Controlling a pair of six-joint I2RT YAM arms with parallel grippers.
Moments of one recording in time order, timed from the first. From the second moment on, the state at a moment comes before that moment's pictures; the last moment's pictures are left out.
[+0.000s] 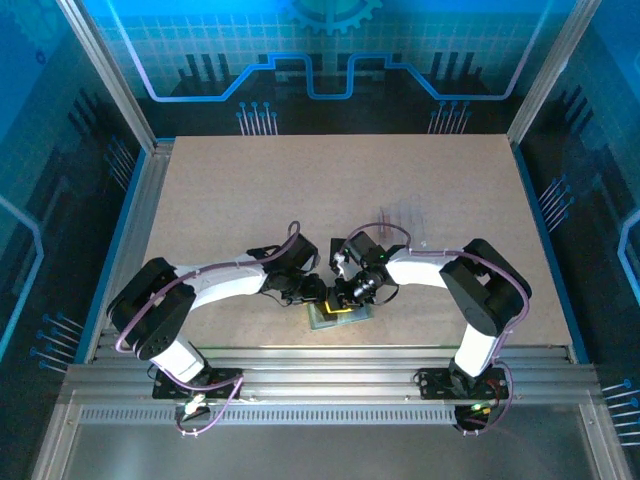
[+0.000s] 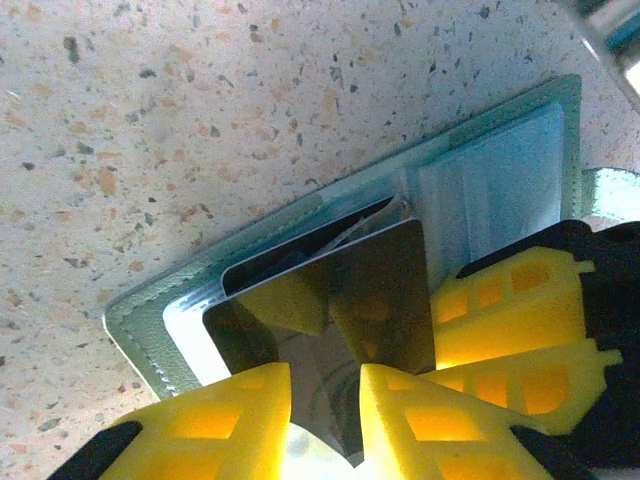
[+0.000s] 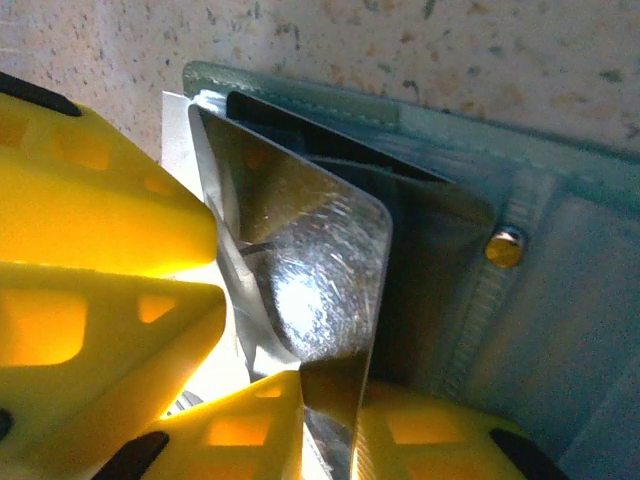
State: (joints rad) left arm -0.72 1.59 0.84 -0.39 0.32 -0.77; right arm 0.70 1.75 0.86 -0.35 -0.64 0.51
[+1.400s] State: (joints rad) left arm -0.58 1.52 0.66 -0.31 0.43 -0.77; right arm 0.79 1.74 0.90 -0.41 -0.57 0.53
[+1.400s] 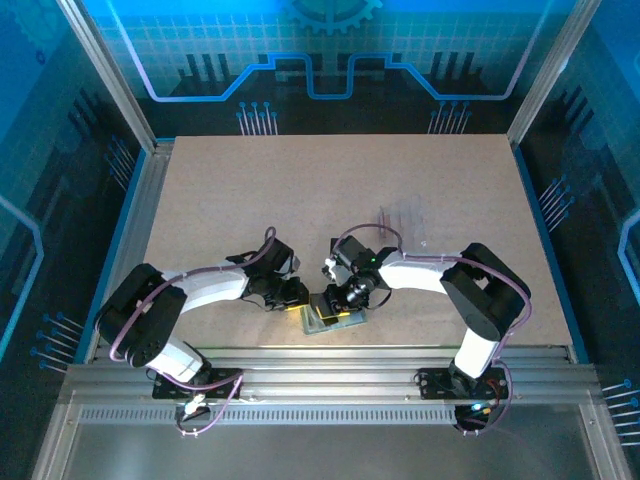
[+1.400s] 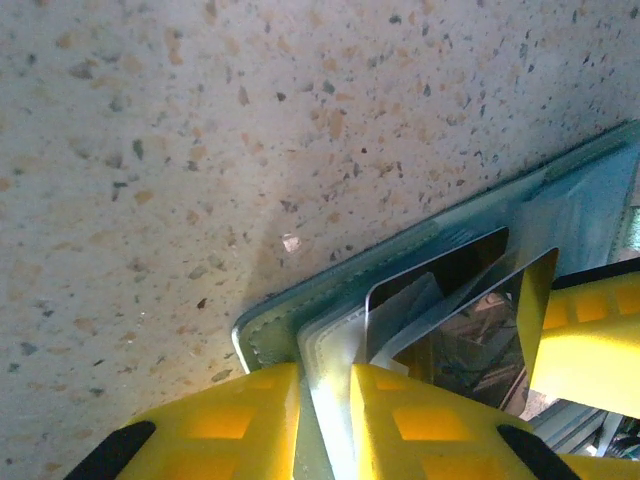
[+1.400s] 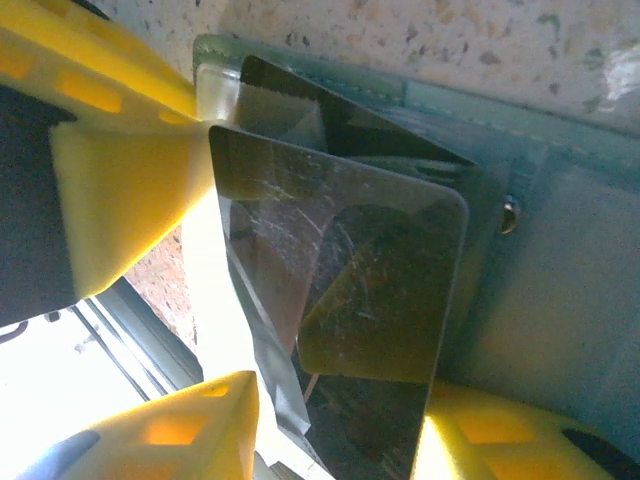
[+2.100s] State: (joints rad) left arm -0.58 1.52 0.64 -0.25 0.44 -0.82; right arm 0.86 1.71 0.95 -0.45 -0.42 0.68
